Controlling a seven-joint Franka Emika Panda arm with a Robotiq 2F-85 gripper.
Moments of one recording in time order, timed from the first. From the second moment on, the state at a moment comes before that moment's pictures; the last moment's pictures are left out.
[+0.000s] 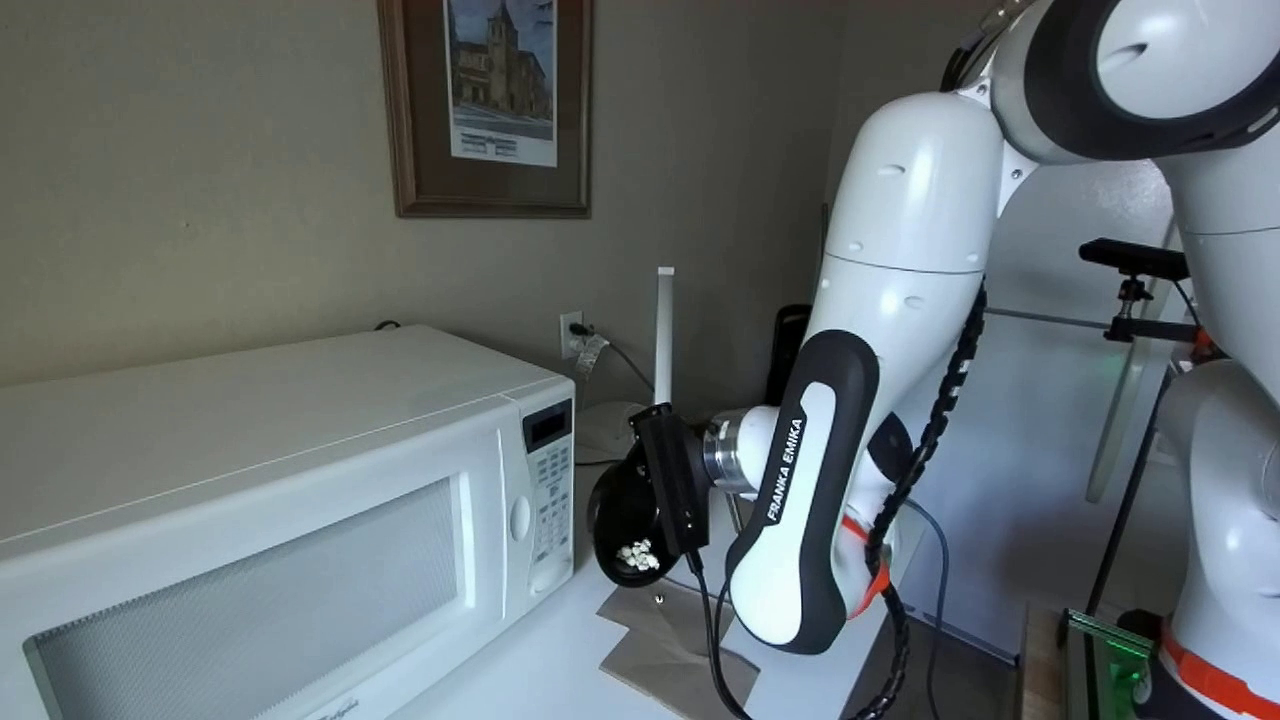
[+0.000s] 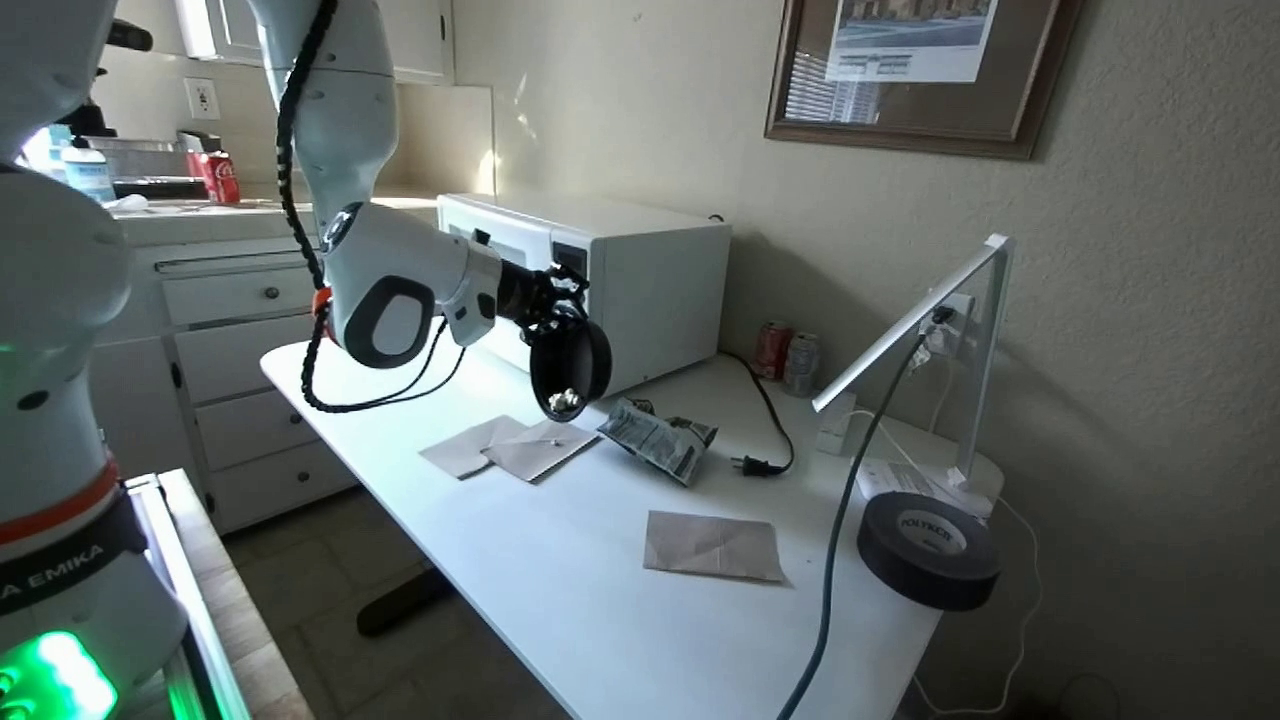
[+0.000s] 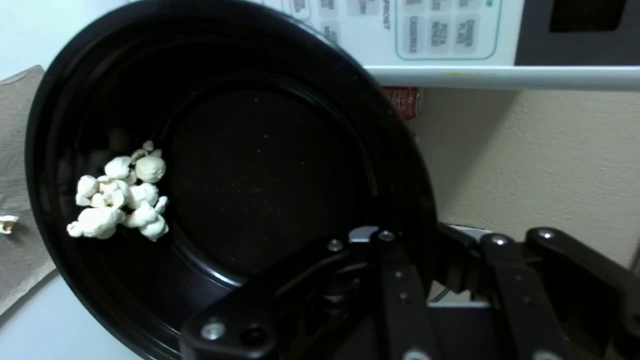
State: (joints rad) arm 0.51 0.47 -0.17 -2.63 0.49 4.22 1.64
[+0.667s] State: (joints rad) arm 0.61 0.44 -0.28 -2.60 0.48 4.22 1.65
